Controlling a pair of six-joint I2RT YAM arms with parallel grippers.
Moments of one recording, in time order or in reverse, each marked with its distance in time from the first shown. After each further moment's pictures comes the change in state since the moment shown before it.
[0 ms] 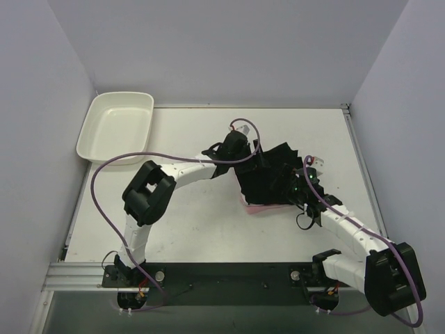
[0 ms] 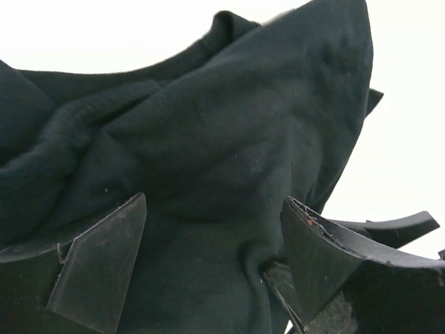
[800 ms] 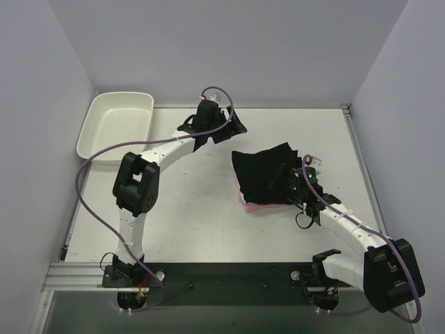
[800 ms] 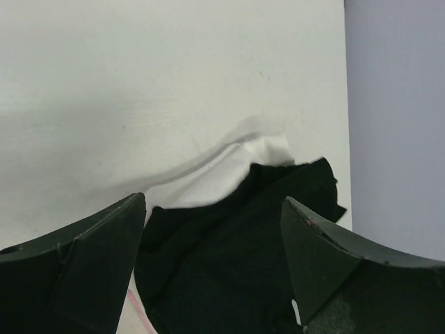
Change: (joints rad) left arm 0.247 0.042 0.221 -0.089 0.040 0.077; right arm 0.001 0.025 -0.001 0.029 -0.033 0.000
